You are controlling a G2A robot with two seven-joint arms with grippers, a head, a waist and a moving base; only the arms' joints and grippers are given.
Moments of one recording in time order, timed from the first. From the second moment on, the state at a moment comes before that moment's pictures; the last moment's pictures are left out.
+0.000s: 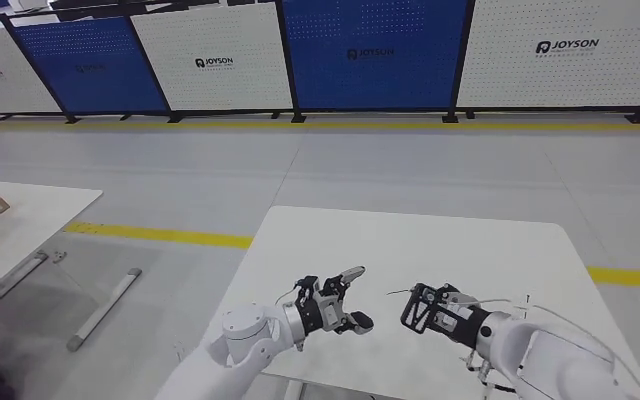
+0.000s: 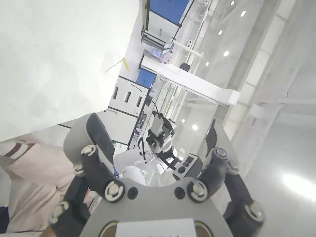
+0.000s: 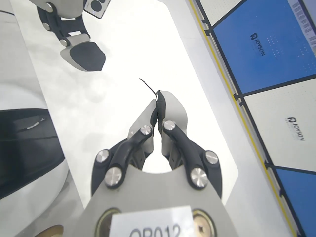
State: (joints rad) left arm 1.46 -1.01 -1.13 -1.87 -0.98 0.34 -0.34; right arm -1.06 -0.79 0.84 -2.17 -1.15 -0.34 0.77
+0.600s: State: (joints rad) left arm 1.36 -1.00 -1.03 -1.81 -1.06 0.33 -0.26; right arm -1.02 -0.79 0.80 -2.17 -1.16 -0.34 0.78
